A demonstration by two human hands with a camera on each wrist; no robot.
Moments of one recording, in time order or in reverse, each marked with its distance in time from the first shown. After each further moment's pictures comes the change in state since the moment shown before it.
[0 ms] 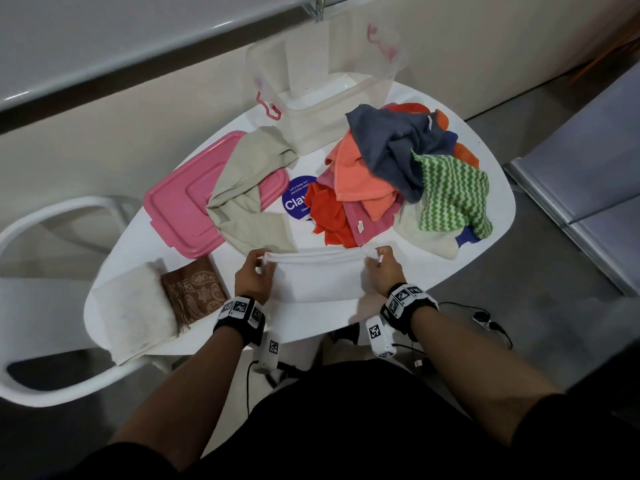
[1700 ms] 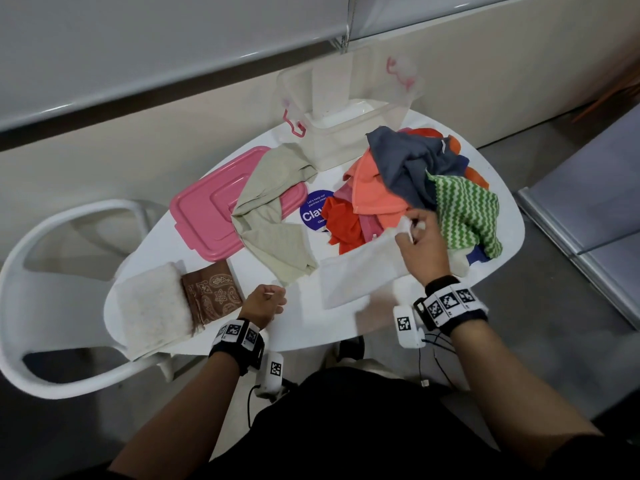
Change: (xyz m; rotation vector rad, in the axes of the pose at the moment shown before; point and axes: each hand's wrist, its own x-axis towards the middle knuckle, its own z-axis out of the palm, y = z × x) left_hand -0.027 -0.022 -0.022 -0.188 -0.266 -0.319; right_hand -0.052 -0.080 -0.063 0.277 0.287 -0.448
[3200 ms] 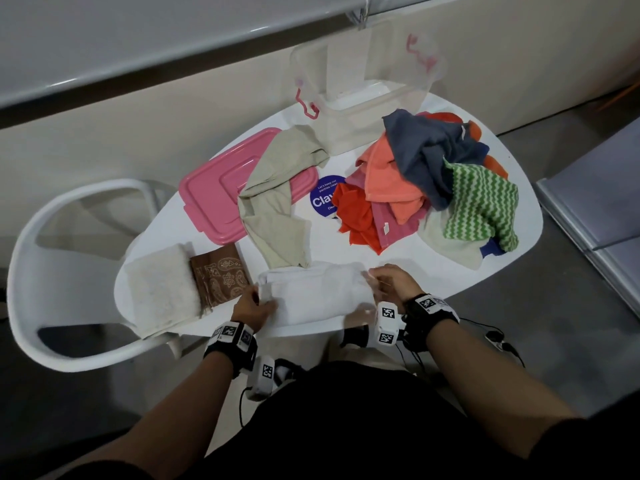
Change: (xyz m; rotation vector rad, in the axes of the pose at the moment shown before) left_hand -0.013 -0.042 -0.025 0.231 0.122 -0.161; right_hand -0.032 0.087 0.055 0.475 -0.389 0.778
